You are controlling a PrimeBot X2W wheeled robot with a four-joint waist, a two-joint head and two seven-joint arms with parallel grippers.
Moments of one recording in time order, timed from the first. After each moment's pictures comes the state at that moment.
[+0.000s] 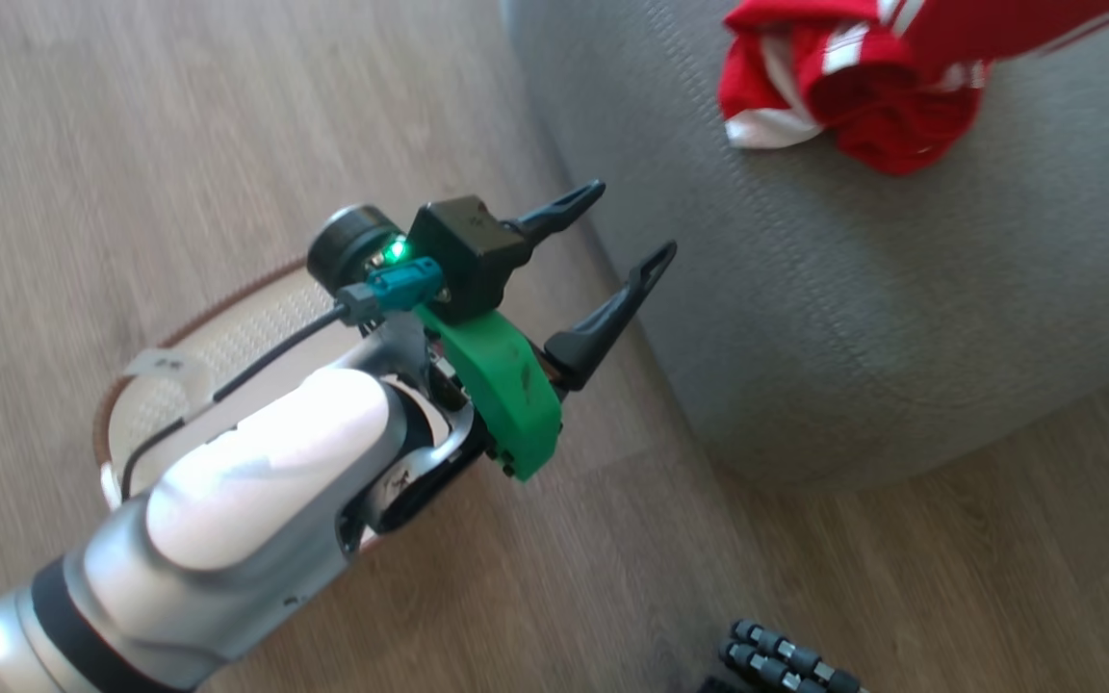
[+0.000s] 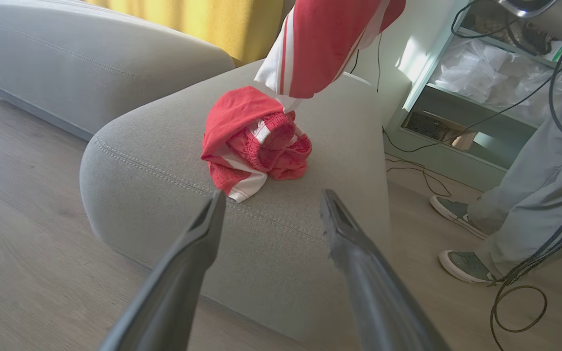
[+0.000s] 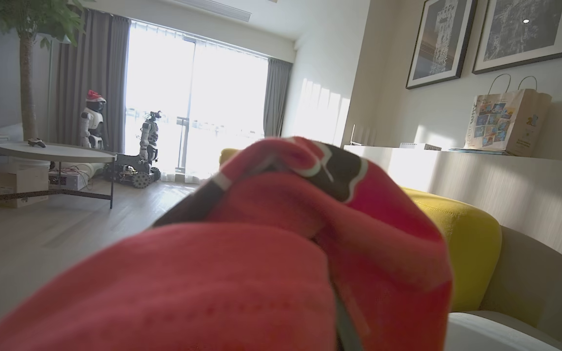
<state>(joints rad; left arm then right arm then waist) -0.80 0.39 -1.03 0.00 -0.73 0.10 0.05 -0.83 -0.51 0.00 0.27 0.51 0.12 -0.22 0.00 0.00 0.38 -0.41</state>
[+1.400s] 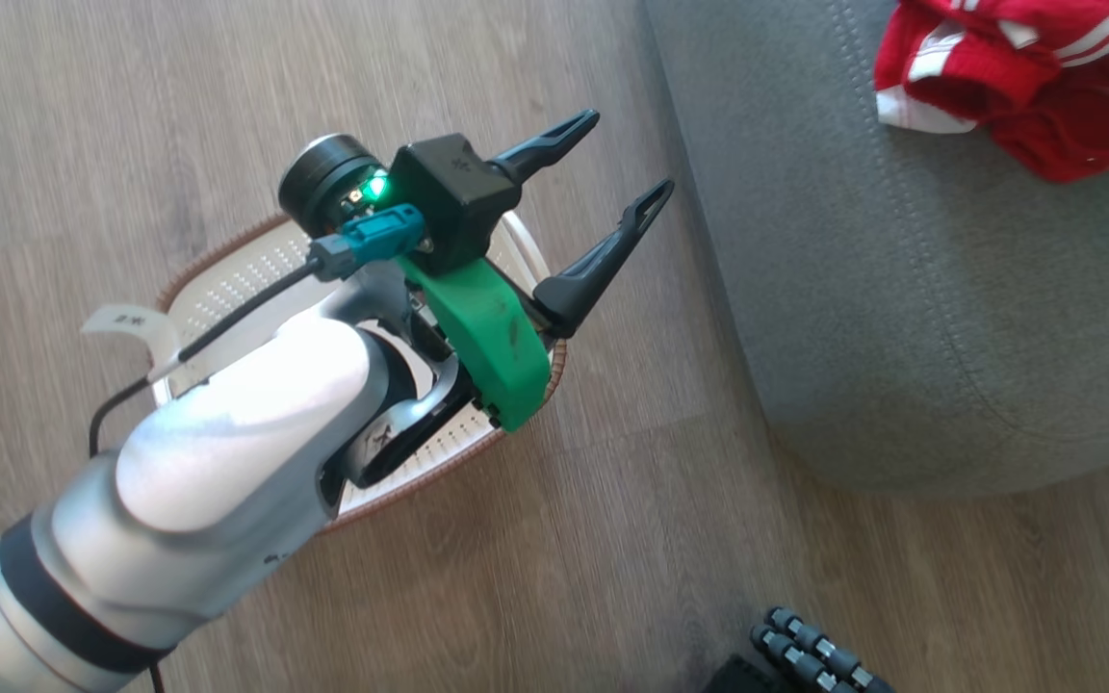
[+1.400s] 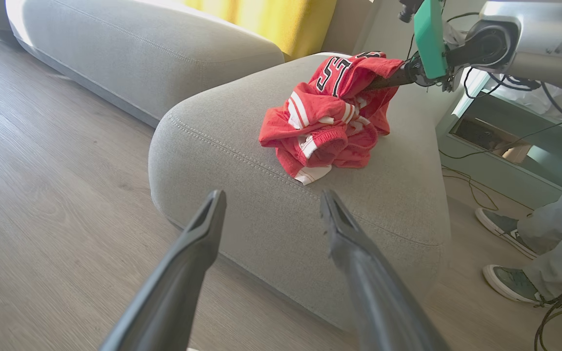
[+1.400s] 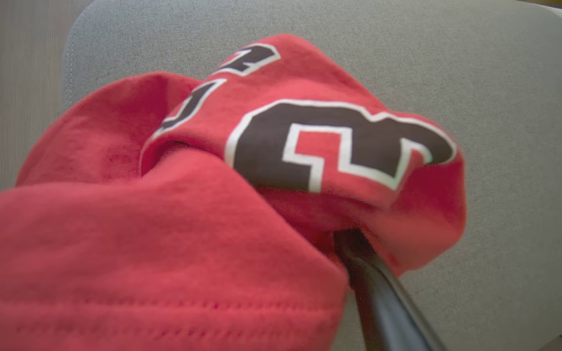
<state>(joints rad) -0.89 0.41 -1.02 -0.01 -0.72 0.10 0.06 -1.04 -0.62 0.28 0.81 0.58 0.12 0.45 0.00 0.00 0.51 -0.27</state>
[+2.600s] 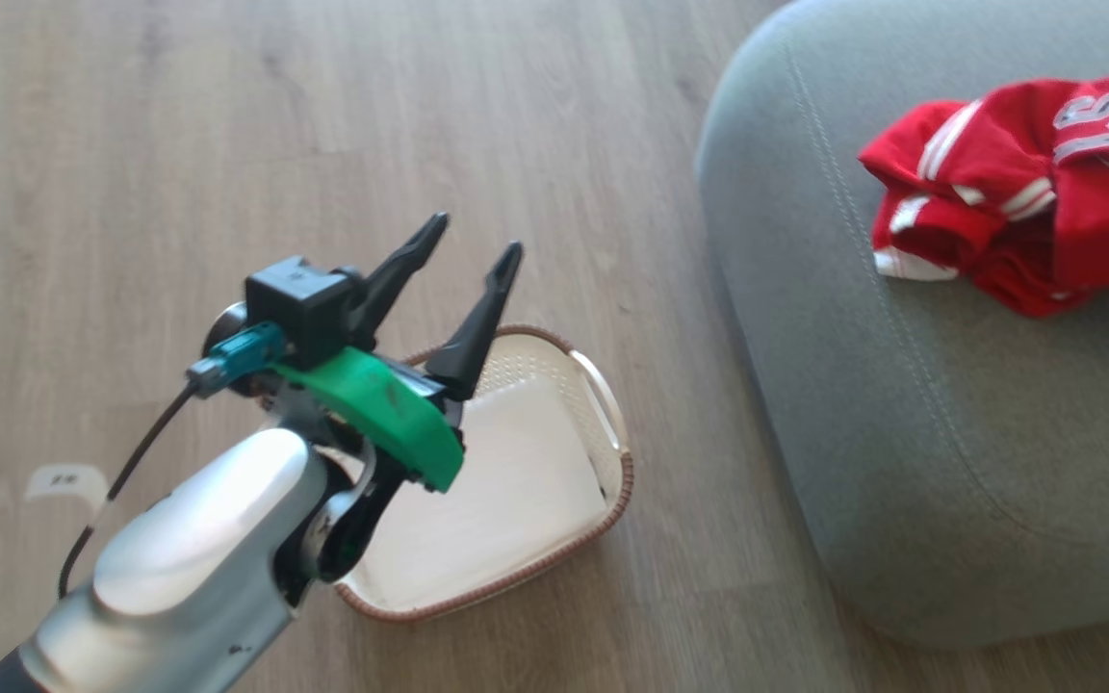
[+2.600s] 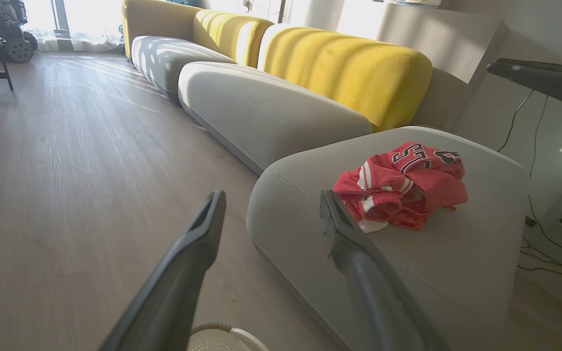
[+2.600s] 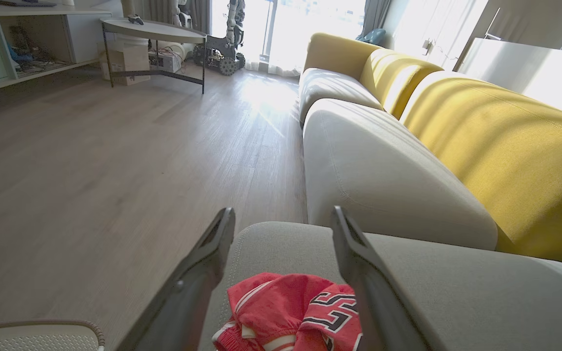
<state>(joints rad) -0.62 0.44 -0.92 0.06 -0.84 0.20 -0.16 -0.64 -0.71 0.17 0.23 0.60 0.12 0.21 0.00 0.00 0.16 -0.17</state>
